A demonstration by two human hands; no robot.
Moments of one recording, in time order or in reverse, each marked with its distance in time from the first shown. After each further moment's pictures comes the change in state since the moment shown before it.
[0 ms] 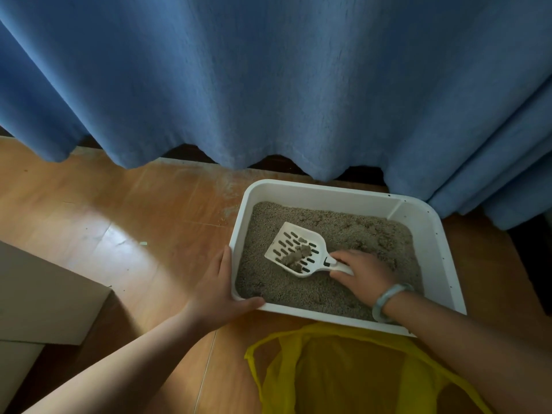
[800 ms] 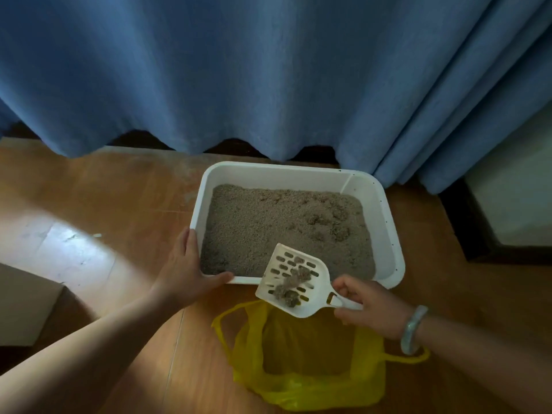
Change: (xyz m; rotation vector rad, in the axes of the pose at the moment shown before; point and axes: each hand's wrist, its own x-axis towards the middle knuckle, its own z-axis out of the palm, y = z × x) left_hand 0.002 0.002 0.014 0.080 0.045 0.020; right_hand -0.127 0.026 -0.001 0.515 -0.206 0.110
